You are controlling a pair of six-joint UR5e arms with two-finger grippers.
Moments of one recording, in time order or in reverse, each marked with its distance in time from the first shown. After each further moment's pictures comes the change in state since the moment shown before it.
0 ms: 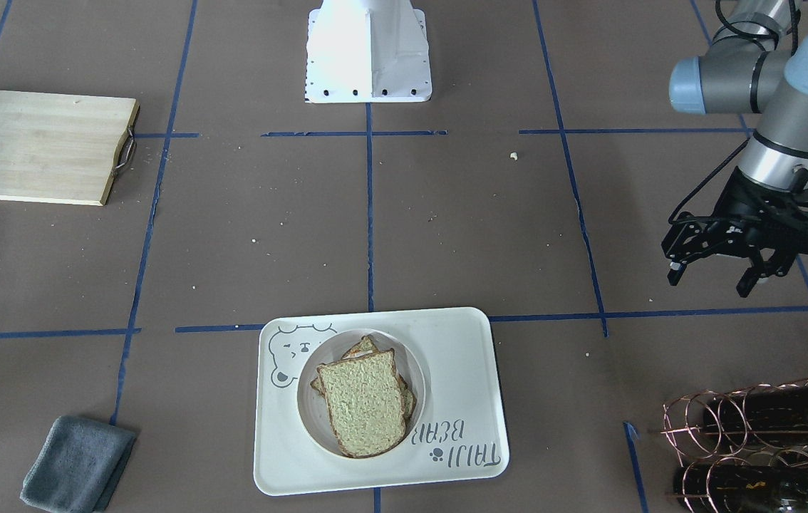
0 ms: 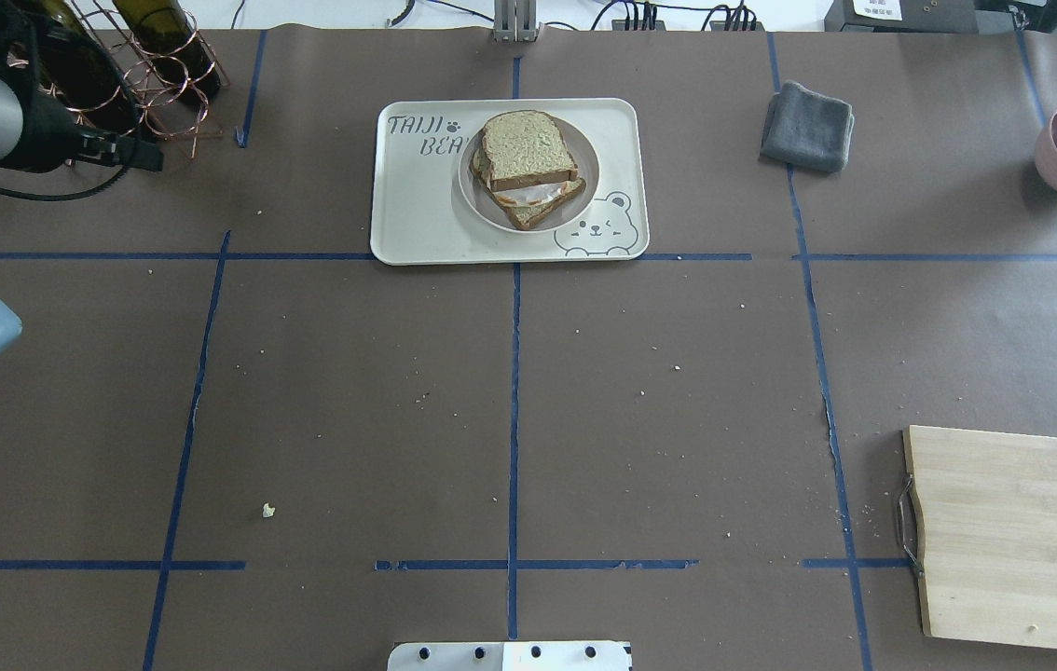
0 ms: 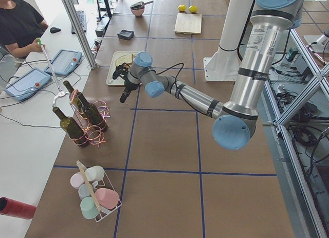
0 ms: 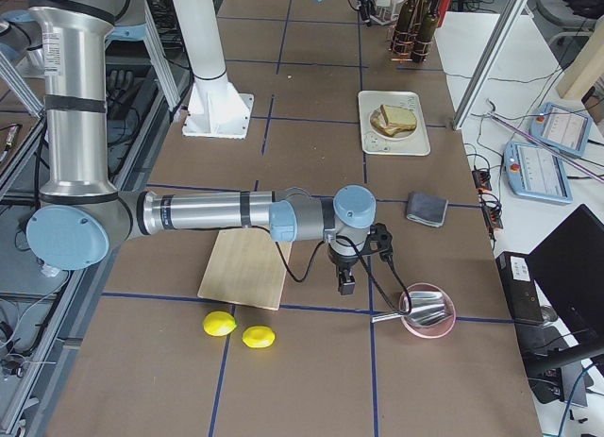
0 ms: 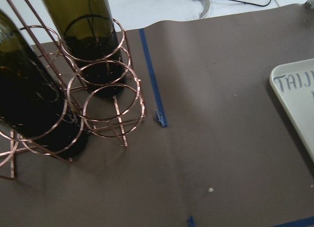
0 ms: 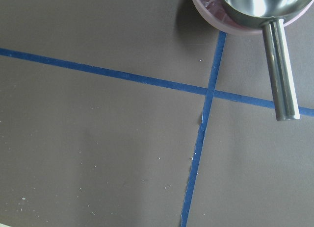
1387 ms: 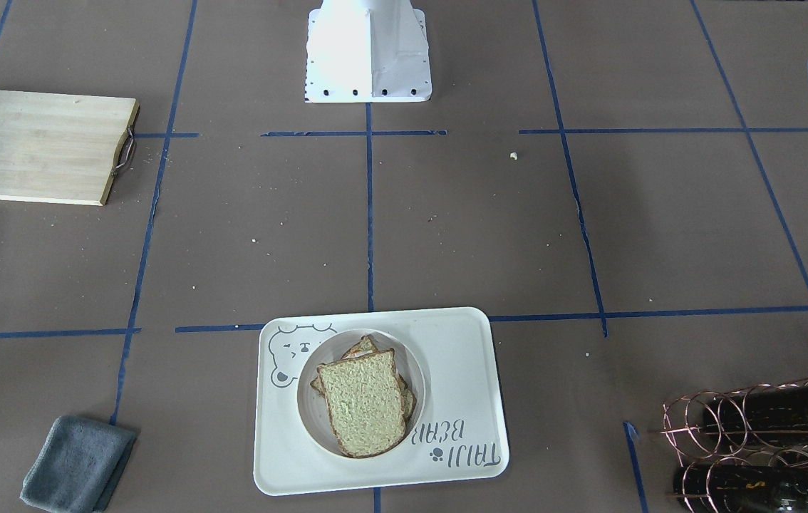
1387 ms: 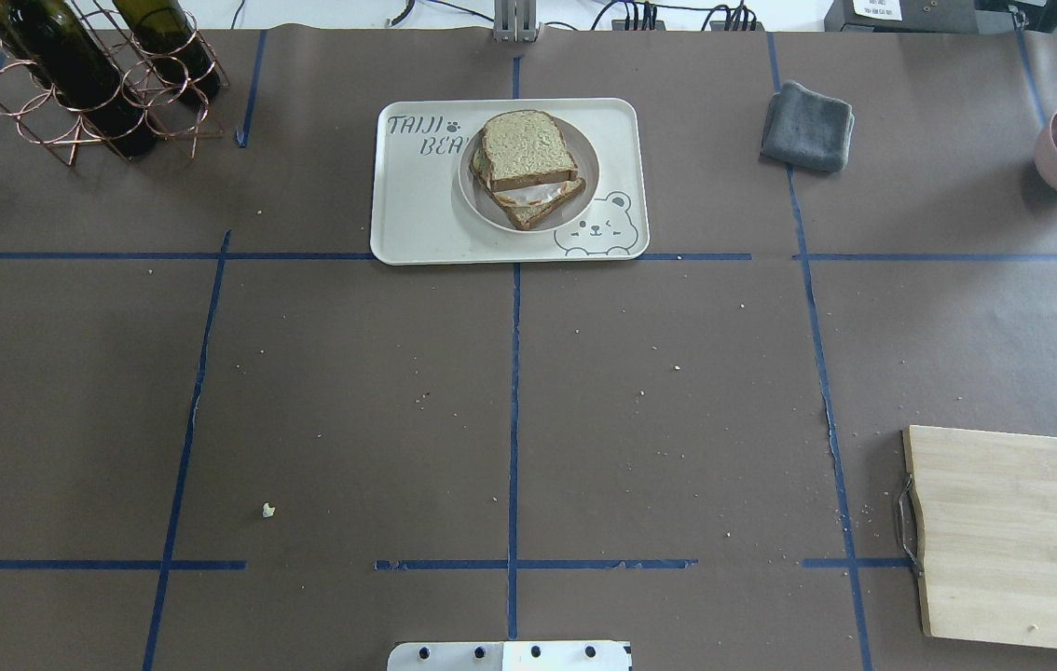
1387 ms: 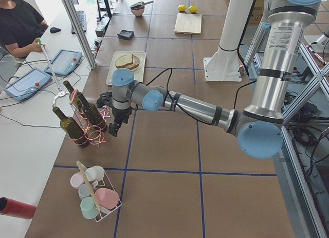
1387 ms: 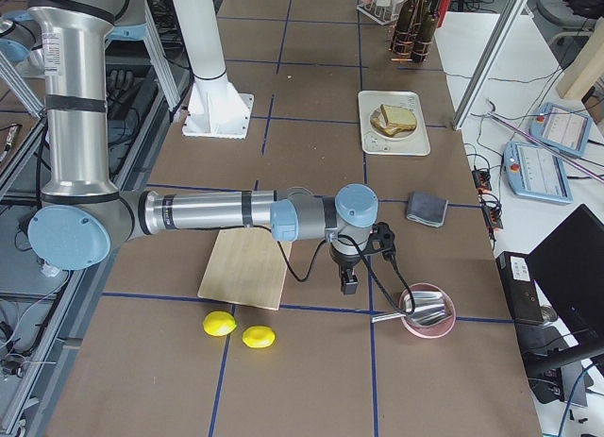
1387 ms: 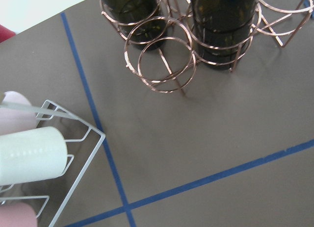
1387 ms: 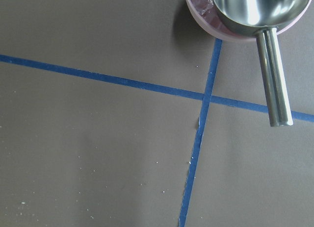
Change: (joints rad) left arm -0.328 0.050 0.055 0.441 -0.212 0.605; right arm 0.008 0.009 -0.005 0.000 -0.001 0.000
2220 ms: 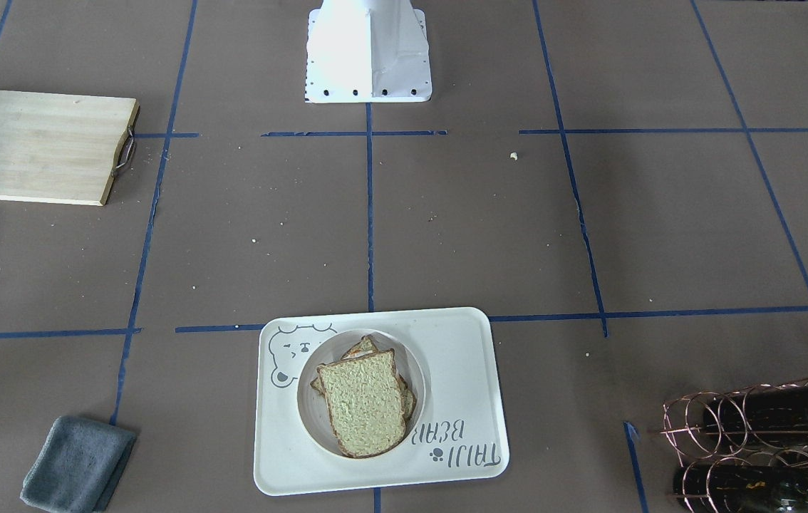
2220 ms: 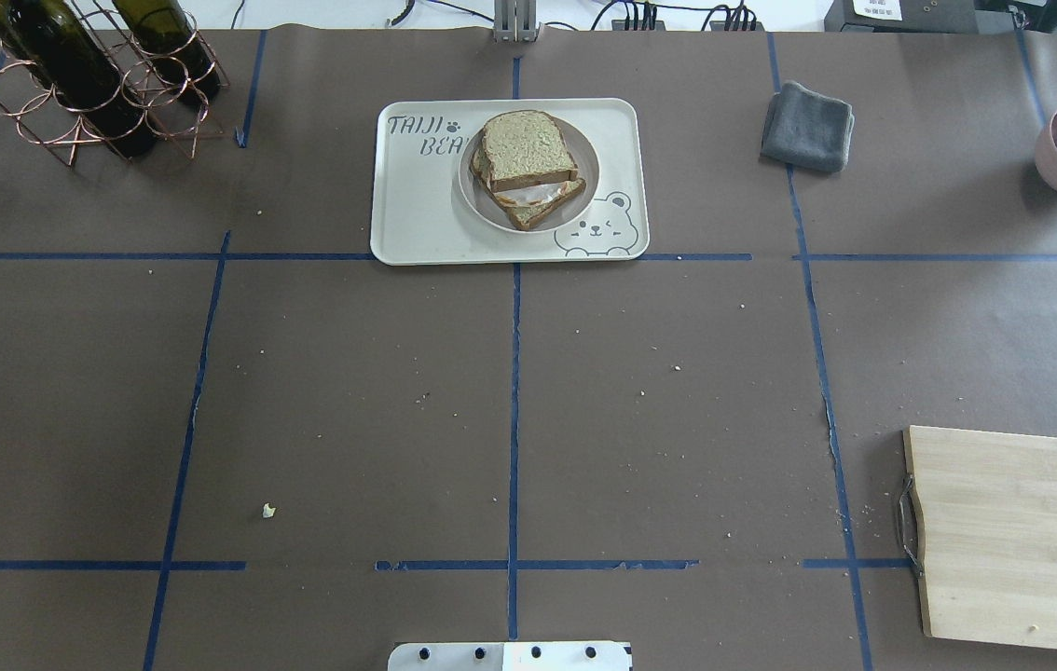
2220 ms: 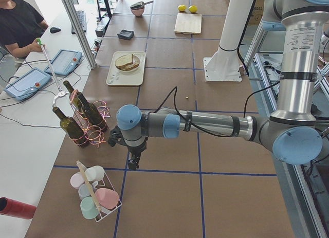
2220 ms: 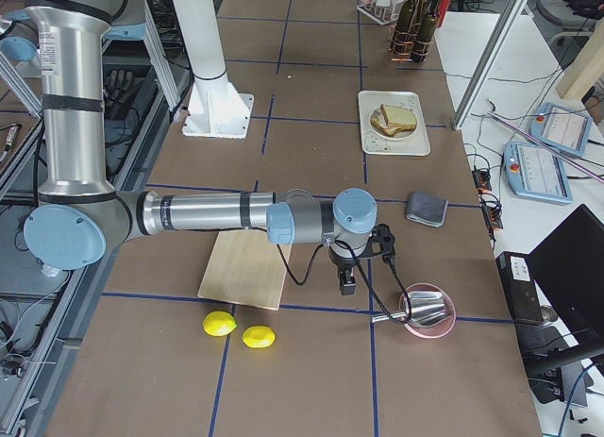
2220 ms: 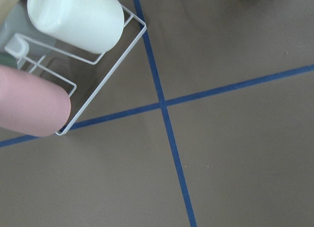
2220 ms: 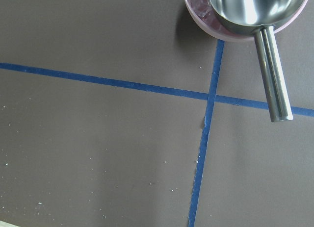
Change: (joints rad) left arm -0.167 0.162 0.042 0.126 -0.201 0.221; right arm 0.036 -0.003 -0.006 -0.005 0.063 0.001
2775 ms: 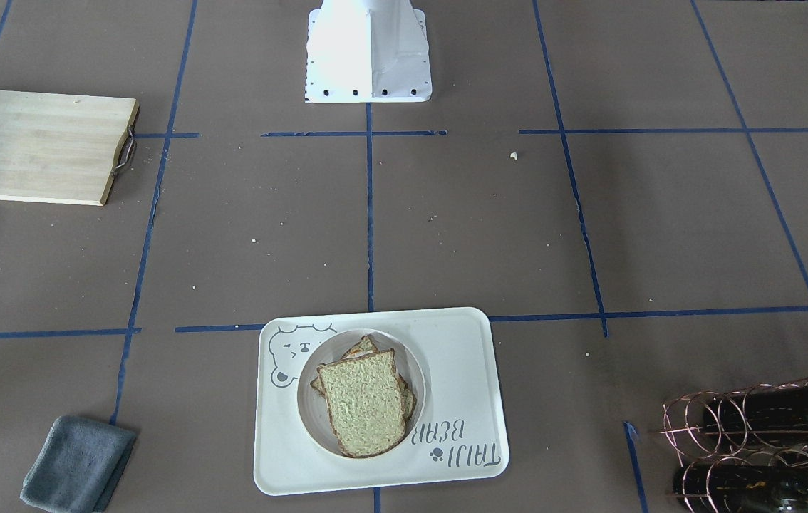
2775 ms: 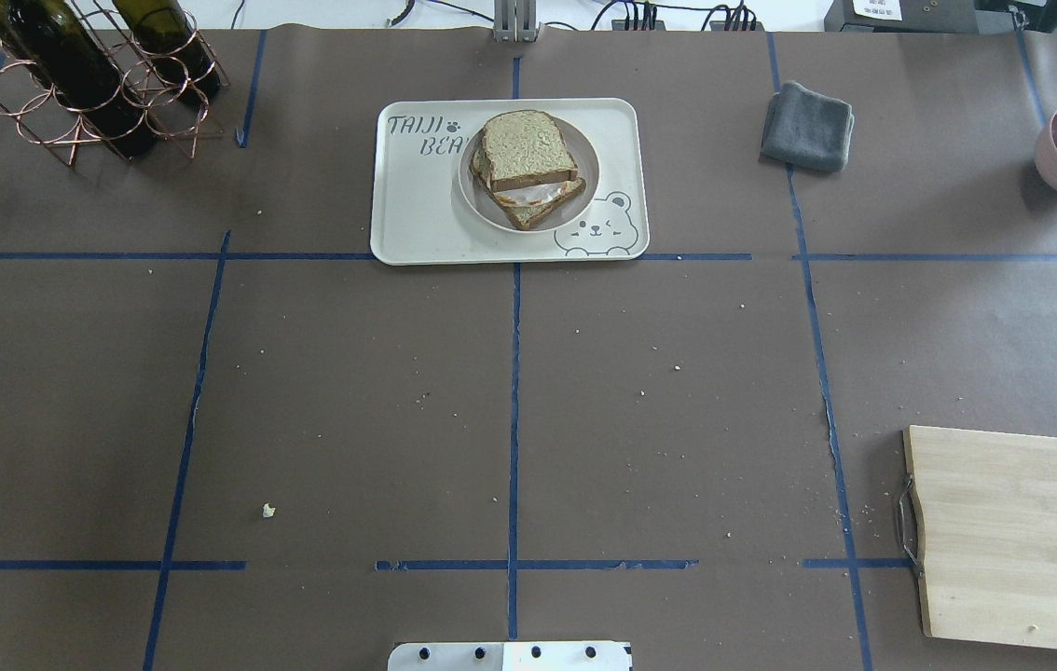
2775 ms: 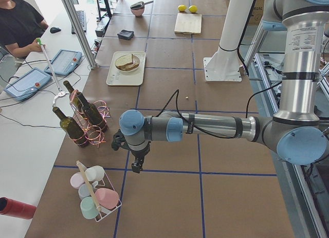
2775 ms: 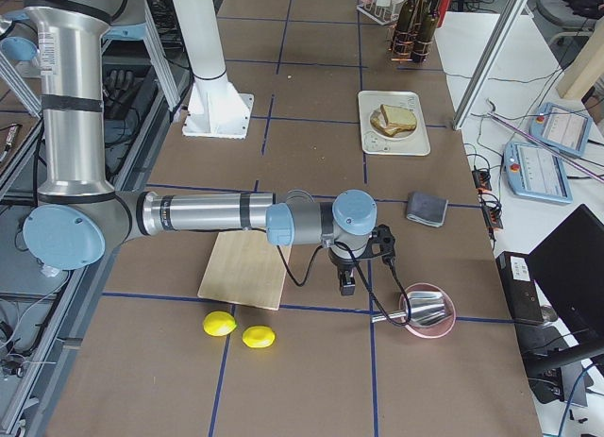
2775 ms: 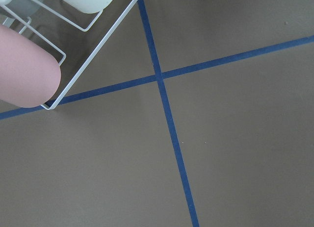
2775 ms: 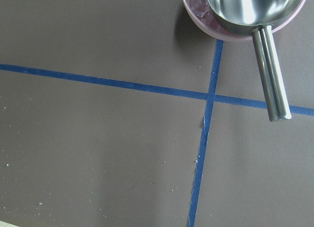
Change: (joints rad) left arm -0.002 0.012 0.004 0.004 -0.011 0.002; right arm 0.004 0.000 -0.006 0.000 0.004 0.000
